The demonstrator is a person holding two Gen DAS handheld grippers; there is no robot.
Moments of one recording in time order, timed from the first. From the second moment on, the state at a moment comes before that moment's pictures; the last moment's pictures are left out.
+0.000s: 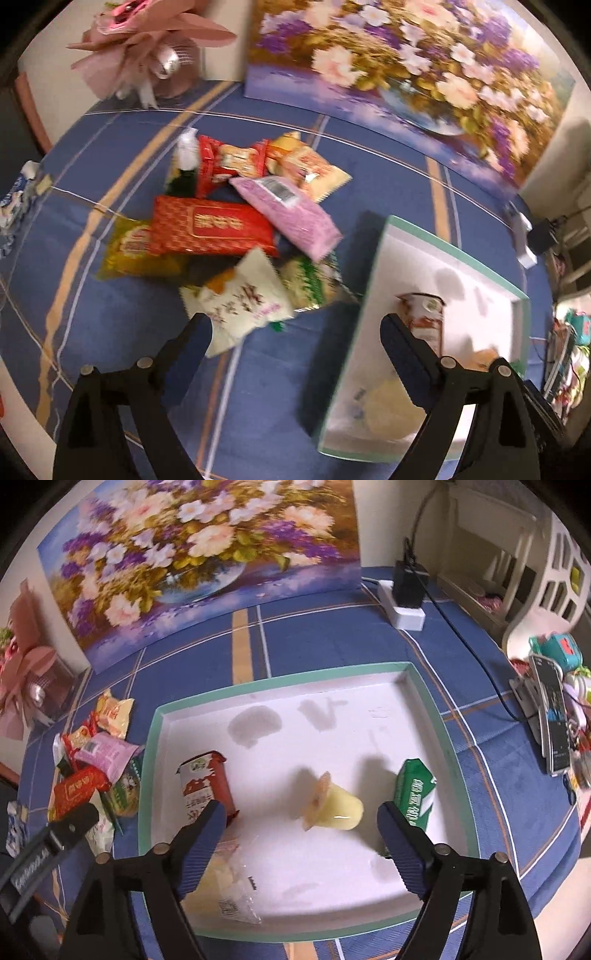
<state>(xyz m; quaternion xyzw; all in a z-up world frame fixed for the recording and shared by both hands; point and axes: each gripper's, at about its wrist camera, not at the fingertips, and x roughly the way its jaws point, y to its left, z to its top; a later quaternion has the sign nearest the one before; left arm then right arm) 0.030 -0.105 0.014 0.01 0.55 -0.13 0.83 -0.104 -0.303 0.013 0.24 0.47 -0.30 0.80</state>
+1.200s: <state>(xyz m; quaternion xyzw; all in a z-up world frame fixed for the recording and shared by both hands) 0.094 0.000 0.014 -0.05 0.50 -0.09 0.86 -0.059 -0.248 0.010 0.29 0.42 -0.20 0.84</state>
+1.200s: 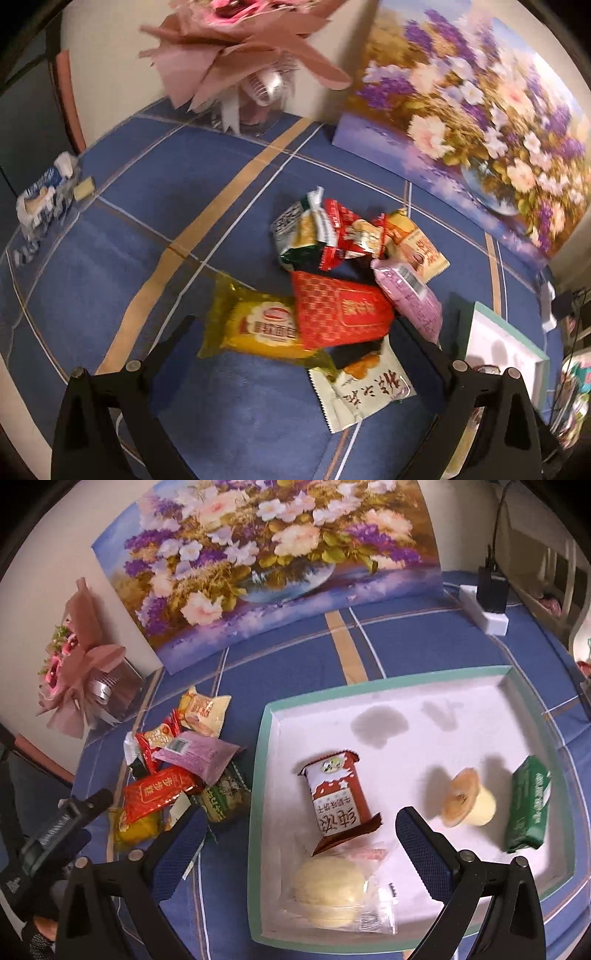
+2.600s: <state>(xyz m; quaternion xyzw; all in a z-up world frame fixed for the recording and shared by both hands) 0.141 0.035 -0.044 -0.13 0.59 -0.13 0.79 0.054 -0.127 -0.037 0.19 0.50 -0.20 0.82</state>
